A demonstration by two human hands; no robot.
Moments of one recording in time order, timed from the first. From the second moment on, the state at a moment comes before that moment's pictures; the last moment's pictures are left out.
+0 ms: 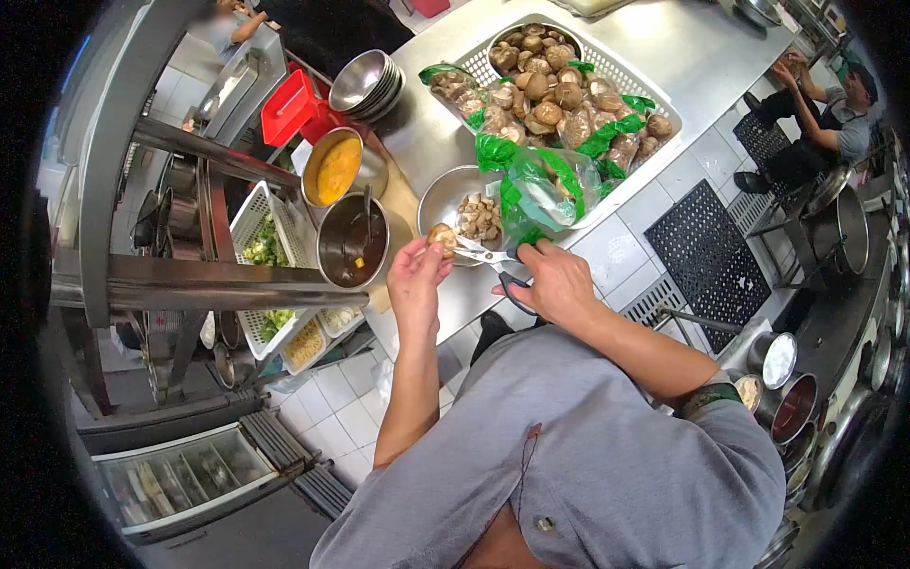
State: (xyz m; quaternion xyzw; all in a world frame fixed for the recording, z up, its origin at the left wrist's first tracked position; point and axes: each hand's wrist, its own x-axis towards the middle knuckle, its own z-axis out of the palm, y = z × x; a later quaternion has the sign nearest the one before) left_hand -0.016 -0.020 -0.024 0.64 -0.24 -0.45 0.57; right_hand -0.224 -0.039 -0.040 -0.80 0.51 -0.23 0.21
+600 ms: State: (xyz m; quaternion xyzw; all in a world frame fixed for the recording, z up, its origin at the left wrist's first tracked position) left_hand -0.018 -0.018 -0.037 0.64 -0.27 -0.46 0.56; right_hand -0.219 -0.045 -0.045 -0.81 0.50 -0.19 0.24
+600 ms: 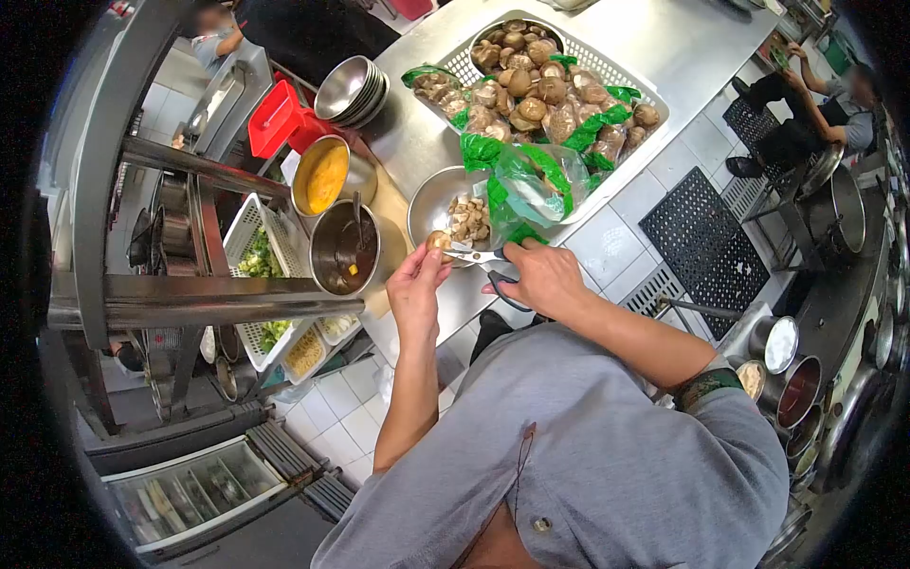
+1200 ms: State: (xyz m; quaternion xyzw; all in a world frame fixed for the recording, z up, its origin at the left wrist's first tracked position) left_hand -0.001 -0.029 -0.036 0.63 -0.27 -0.49 0.53; right_hand -0.233 -0.075 -0.066 -0.67 0.36 -0.04 0.65
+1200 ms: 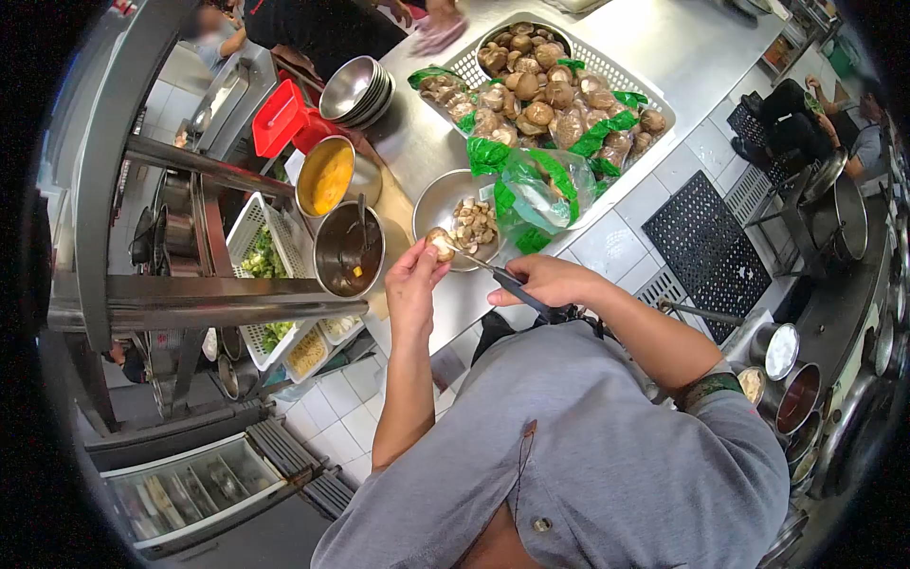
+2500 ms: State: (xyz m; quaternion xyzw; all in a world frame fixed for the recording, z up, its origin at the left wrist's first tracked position) left_hand -0.144 -0.177 -0.062 0.48 -0.86 -0.12 0.15; right_hand -0.352 -0.007 -0.049 -0.50 0.39 -0.25 0.73
